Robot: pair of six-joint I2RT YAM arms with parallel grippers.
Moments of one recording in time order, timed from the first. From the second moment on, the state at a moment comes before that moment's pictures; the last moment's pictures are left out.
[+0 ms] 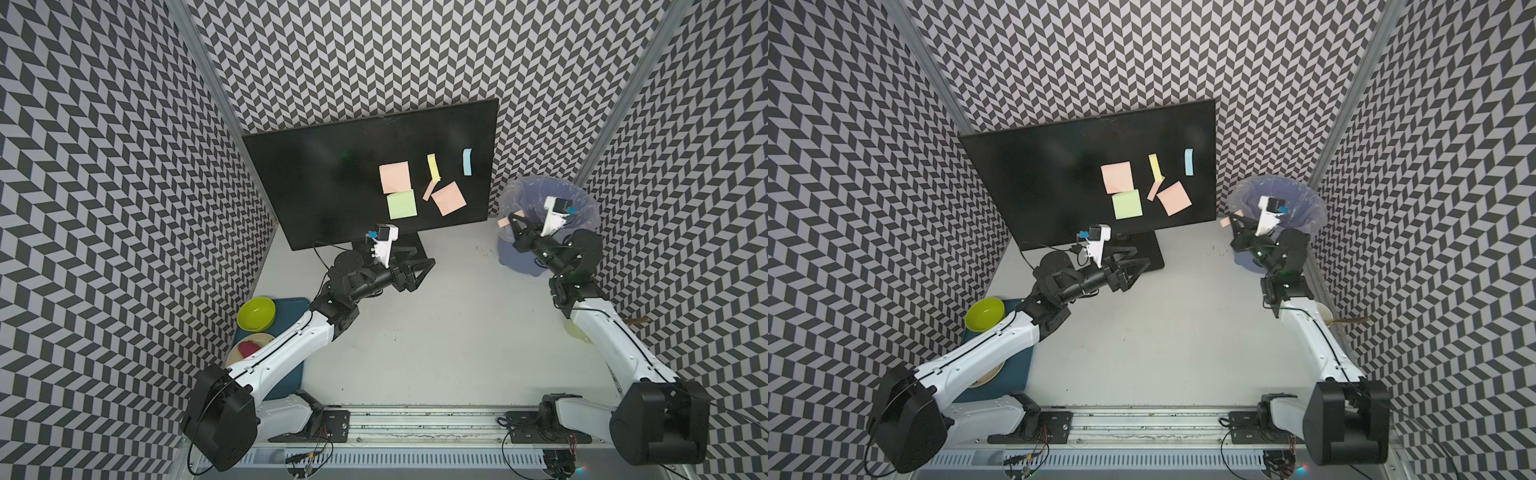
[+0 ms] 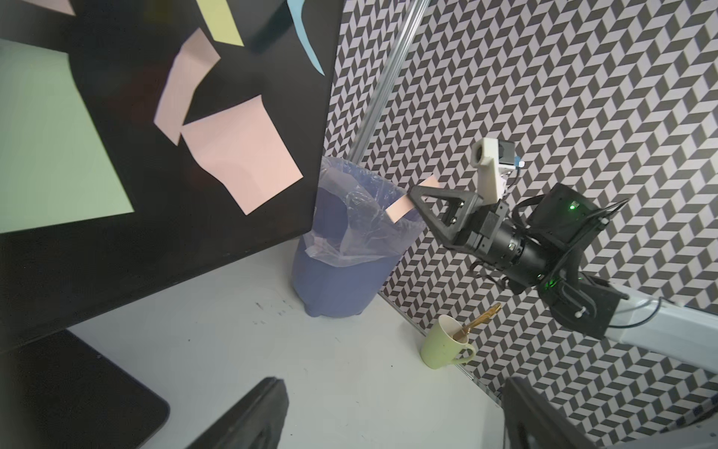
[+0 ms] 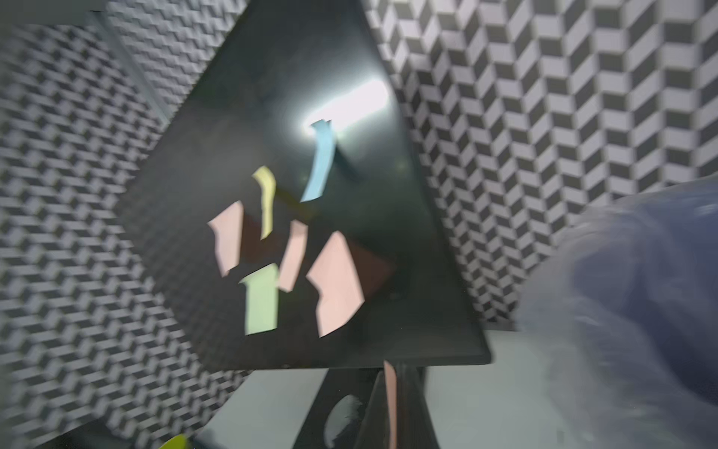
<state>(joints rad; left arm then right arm) -0.58 1.23 0.85 0.40 0.44 -0.48 -0.03 1.24 0.94 0.36 -0.45 0.42</state>
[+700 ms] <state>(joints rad) -0.44 1.22 0.85 0.38 0.37 -0.47 -0.14 1.70 1.57 -0.03 -0.17 0.15</state>
